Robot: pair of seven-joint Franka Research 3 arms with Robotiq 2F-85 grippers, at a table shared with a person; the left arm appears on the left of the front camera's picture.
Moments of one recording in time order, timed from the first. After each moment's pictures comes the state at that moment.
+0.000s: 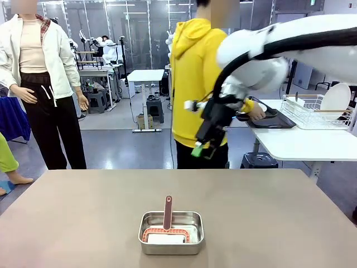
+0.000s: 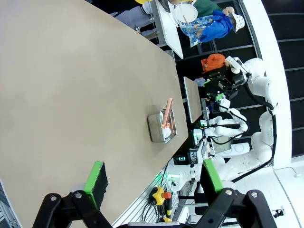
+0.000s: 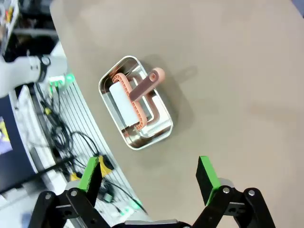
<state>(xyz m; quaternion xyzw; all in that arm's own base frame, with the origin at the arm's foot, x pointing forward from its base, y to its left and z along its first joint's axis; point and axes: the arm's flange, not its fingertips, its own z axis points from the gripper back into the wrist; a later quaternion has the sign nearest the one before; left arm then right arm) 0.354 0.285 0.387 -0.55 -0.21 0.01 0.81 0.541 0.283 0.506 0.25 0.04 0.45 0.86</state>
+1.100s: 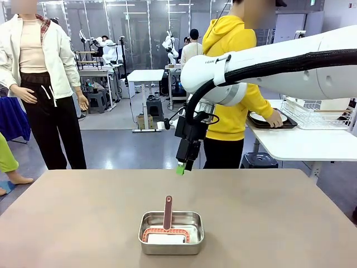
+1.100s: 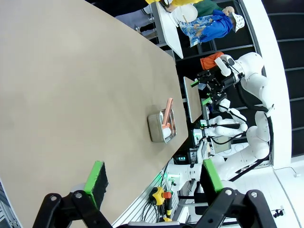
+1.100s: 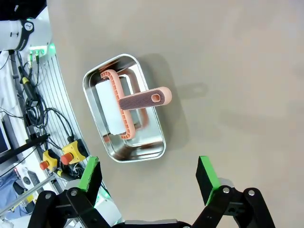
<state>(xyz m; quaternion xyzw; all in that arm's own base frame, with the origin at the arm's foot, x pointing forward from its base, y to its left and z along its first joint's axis) 0.354 0.284 0.387 -0.55 -0.21 0.01 0.81 0.543 0.349 0.465 0.20 0.07 0.54 0.81</state>
